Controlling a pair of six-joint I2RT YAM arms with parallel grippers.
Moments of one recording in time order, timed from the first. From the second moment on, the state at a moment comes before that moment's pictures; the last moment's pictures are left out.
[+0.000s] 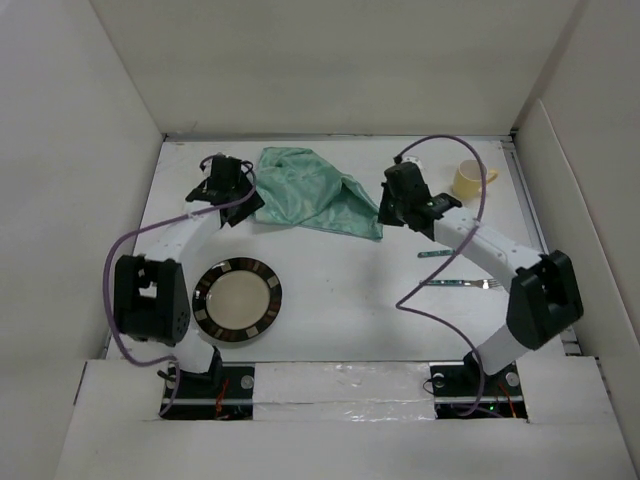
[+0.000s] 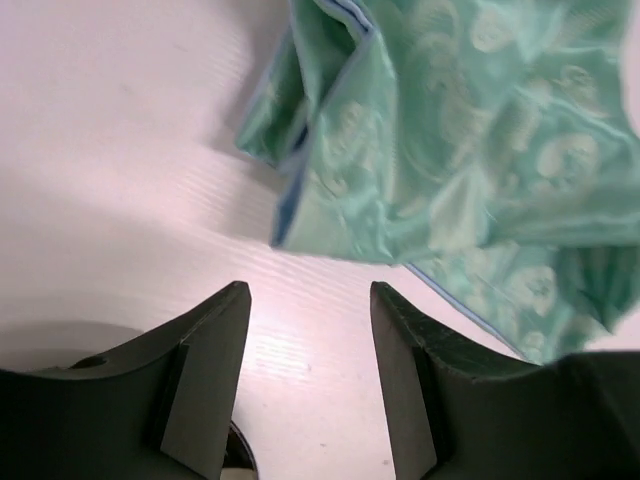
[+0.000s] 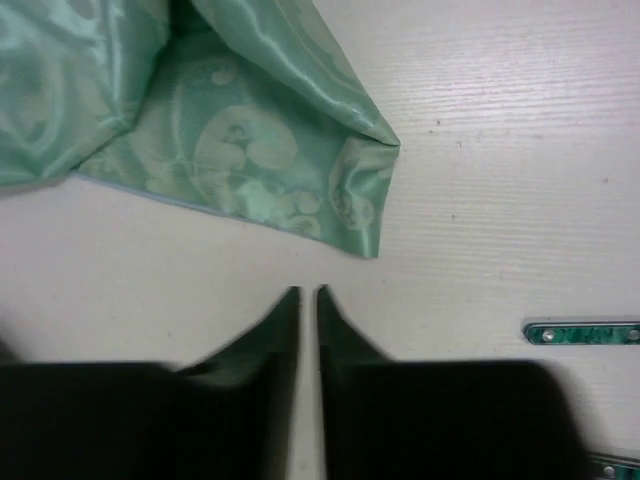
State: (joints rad) left arm -0.17 1.63 1.21 -0.46 -0.09 -0.70; right arm 0.52 1.63 1.24 -0.42 0.24 0.52
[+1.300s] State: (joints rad) left arm -0.20 1.71 0.99 -0.17 -0.17 -1.15; right arm 0.38 1.56 1.01 -0.23 -0.12 0.74
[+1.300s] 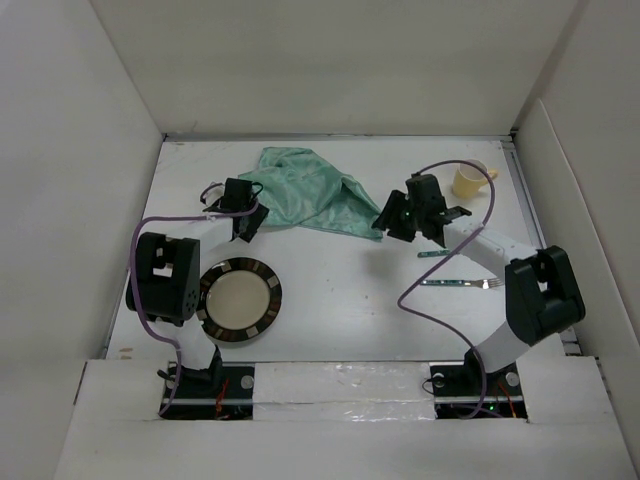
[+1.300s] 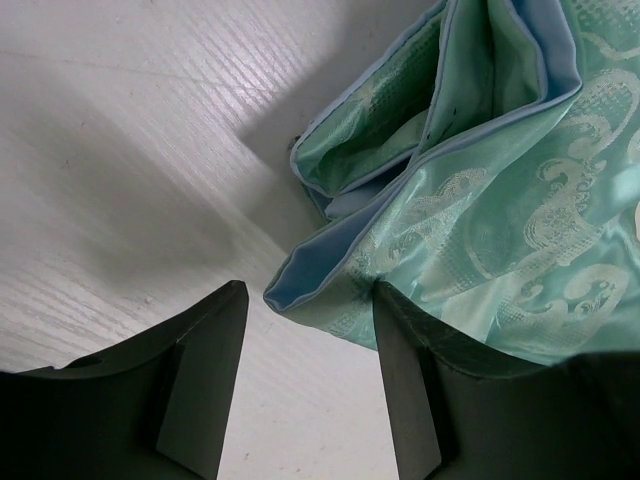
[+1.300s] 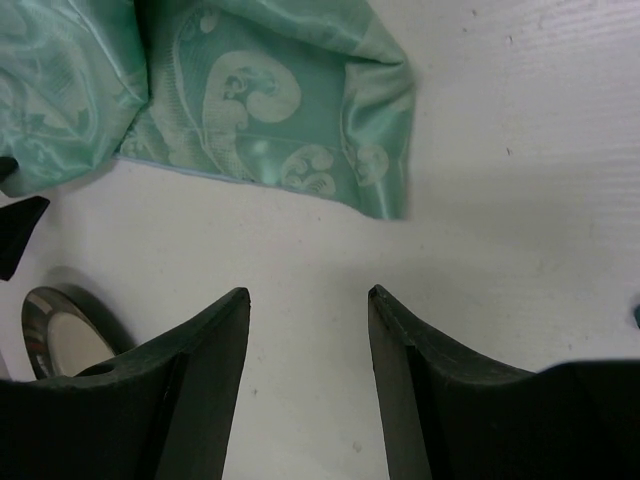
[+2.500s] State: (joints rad) left arm -0.20 1.67 1.17 -0.17 -0.23 -0.98; right arm 0.33 1.90 1.23 -0.23 -0.02 0.67
